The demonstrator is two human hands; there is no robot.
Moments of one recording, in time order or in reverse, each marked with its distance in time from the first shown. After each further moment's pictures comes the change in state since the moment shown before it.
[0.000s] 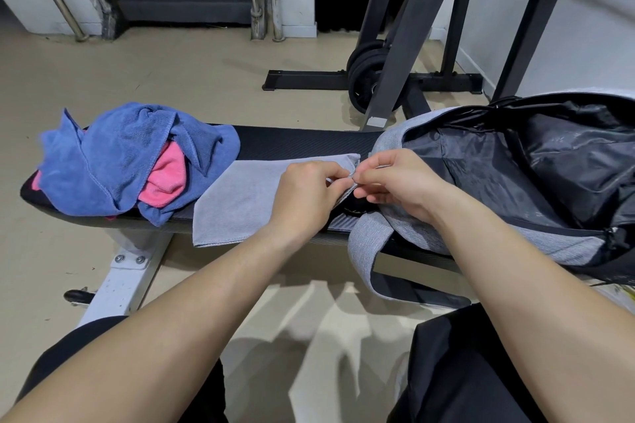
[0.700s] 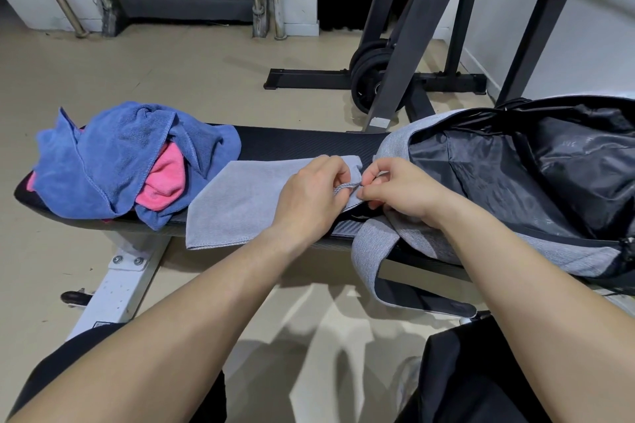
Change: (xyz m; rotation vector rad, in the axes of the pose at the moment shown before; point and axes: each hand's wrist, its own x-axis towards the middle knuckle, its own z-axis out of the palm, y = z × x) left_hand 0.011 -0.019 0.013 0.170 -0.013 0.146; right_hand 0.012 0.007 0.000 -0.373 0.014 -0.036
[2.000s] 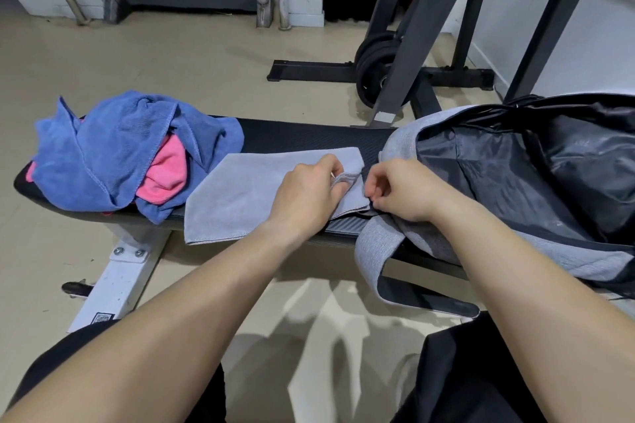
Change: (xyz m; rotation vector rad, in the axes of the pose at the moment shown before) left_hand 0.003 -0.015 0.001 0.039 -0.103 -0.172; right_hand 0.010 0.007 -0.004 -0.630 -0.020 -0.187
